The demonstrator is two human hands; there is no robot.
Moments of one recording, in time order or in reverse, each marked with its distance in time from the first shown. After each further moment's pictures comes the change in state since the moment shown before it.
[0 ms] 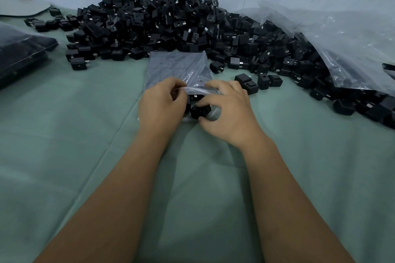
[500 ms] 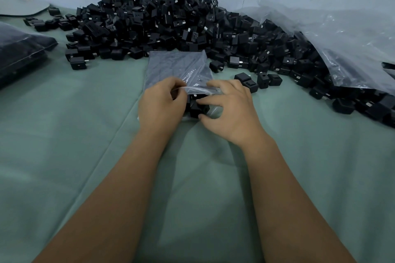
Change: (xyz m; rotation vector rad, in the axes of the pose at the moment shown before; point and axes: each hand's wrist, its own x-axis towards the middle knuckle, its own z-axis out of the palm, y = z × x) left_hand 0.000 0.000 0.000 -0.003 -0.010 0.002; right_hand 0.000 0.002 -0.003 -0.069 0.004 0.005
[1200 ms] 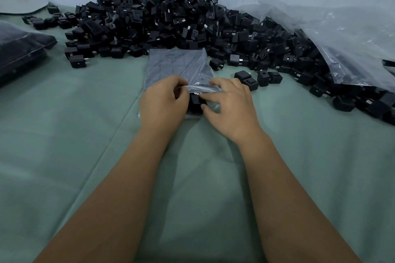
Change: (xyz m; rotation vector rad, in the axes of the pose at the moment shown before) left_hand -0.002 0.001 0.000 0.047 -0.004 0.070; right_hand 0.002 0.002 0.008 -0.092 0.022 0.013
